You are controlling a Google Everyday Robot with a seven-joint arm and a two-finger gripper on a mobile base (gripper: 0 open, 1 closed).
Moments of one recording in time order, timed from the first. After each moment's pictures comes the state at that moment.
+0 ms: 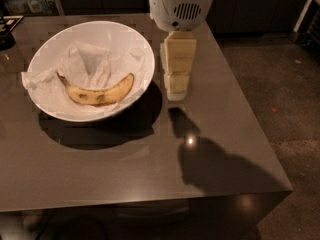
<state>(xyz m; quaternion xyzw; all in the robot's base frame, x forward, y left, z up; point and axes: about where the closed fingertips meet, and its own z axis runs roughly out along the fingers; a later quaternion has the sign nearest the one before) 0.492 -0.023 1.003 -0.75 0.64 -0.05 0.15</state>
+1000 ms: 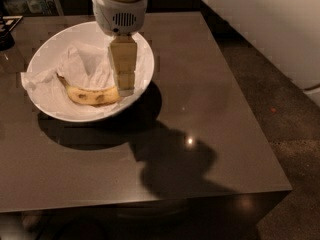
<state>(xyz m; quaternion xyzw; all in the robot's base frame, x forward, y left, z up) 0.533 0.078 0.976 -0.79 0.59 -0.03 0.16</state>
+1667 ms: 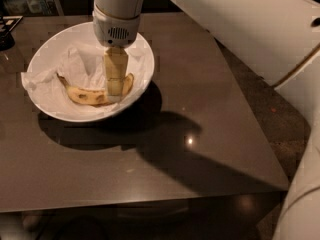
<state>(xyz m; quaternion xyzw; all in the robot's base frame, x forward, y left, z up) 0.554 0.100 0.937 -0.77 0.62 0.04 0.16</state>
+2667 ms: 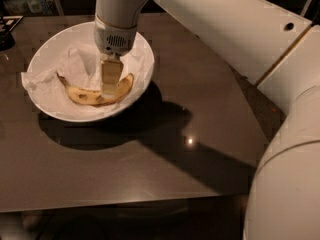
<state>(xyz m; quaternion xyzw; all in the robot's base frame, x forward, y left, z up) 0.565 0.113 0.909 -0.76 0.63 0.08 0.14</state>
